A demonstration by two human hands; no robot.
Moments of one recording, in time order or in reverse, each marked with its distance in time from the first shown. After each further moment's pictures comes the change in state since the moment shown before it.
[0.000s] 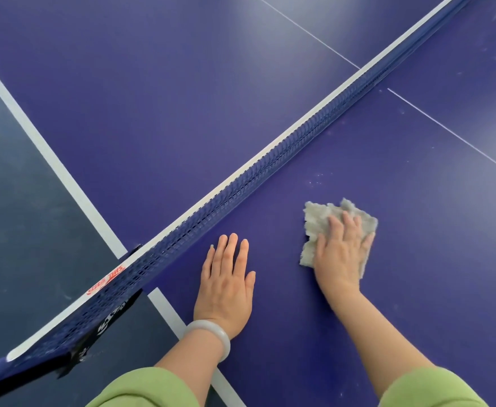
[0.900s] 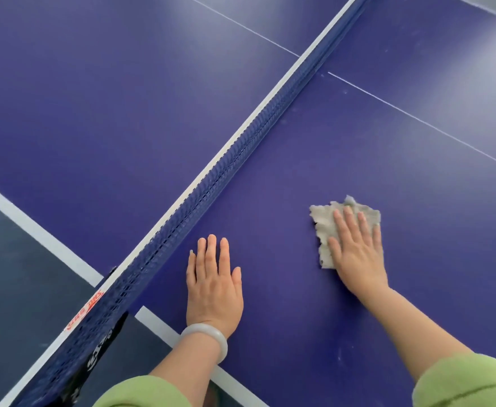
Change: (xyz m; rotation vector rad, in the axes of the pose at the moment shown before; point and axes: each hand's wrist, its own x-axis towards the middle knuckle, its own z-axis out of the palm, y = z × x) left_hand -0.001 -0.001 0.000 -0.001 -0.008 0.022; right_hand -0.038 0.086 -0.023 -0.189 -0.092 0.032
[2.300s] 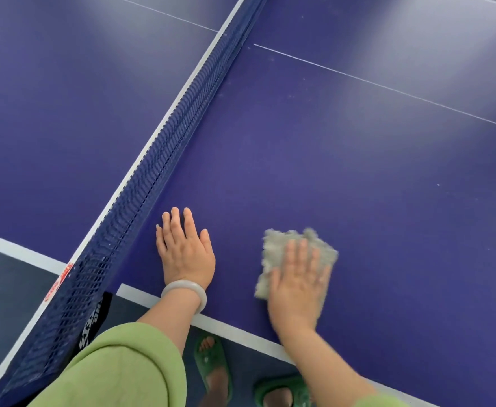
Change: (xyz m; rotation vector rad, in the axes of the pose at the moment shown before) left_hand -0.004 0.001 -0.003 -0.022 0.030 0.023; right_hand -0.178 -0.102 0.029 0.065 0.034 0.430
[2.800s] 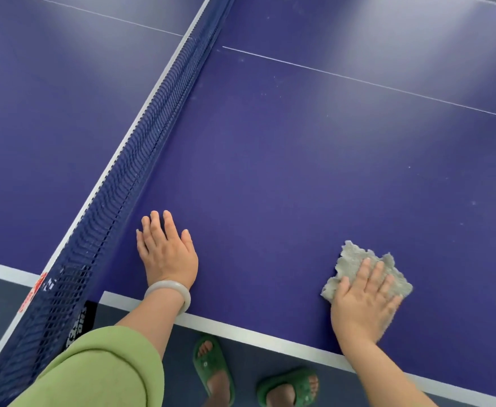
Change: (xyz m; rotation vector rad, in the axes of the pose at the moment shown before) left_hand -0.002 0.000 0.000 0.010 0.007 0.001; right_hand -0.014 0.133 0.004 0.030 -0.012 0.449
